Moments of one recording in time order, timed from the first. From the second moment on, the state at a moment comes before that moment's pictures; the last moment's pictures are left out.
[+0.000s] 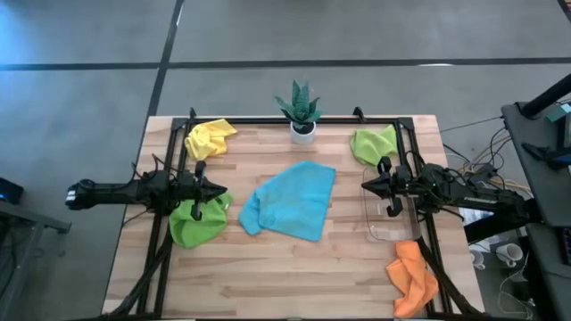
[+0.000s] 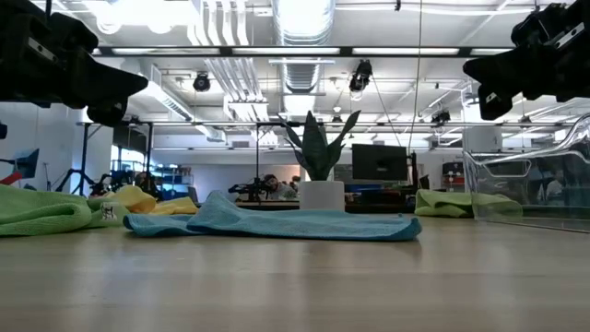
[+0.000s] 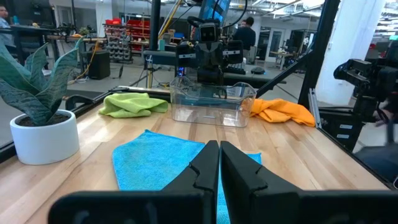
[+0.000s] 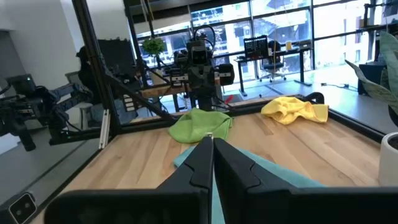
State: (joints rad) left arm 0.01 0.08 0.00 0.04 -0.03 -0.10; right arm -0.17 0.07 0.01 0.14 -0.21 0.18
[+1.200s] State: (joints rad) left arm 0.01 0.08 0.00 0.04 -0.03 -0.10; right arm -0.06 0.19 0.01 0.27 -0.09 0.27
